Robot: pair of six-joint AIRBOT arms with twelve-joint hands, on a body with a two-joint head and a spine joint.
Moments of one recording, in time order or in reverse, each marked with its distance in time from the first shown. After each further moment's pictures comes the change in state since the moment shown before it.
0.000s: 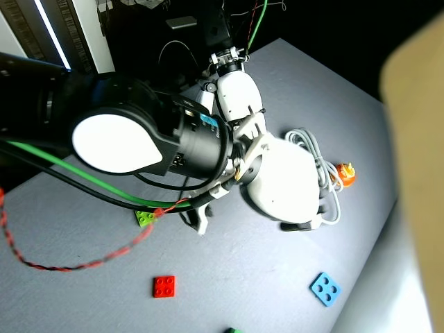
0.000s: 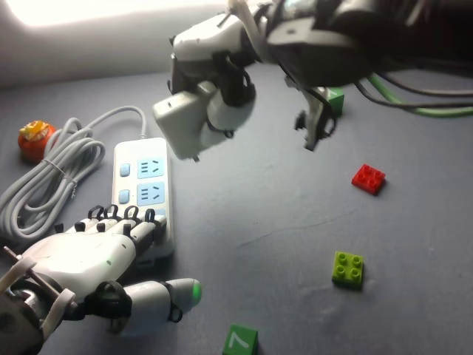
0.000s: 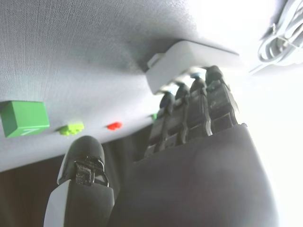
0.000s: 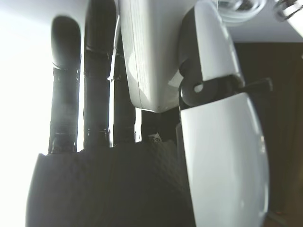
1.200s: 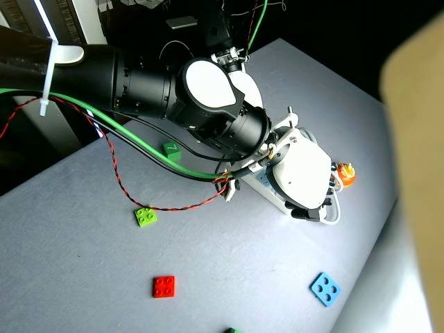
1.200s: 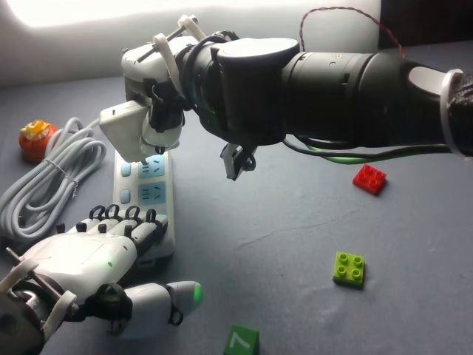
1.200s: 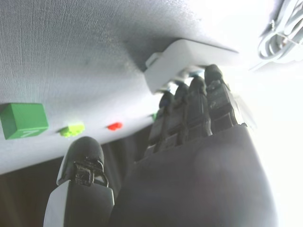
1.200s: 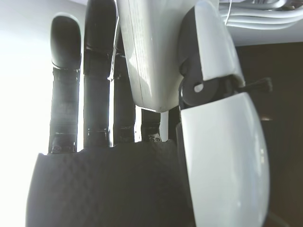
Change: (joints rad) left arm 0.004 -0.004 0.004 0.005 0.005 0.010; right arm -0.100 -0.249 0.143 -0.967 -0.079 1.039
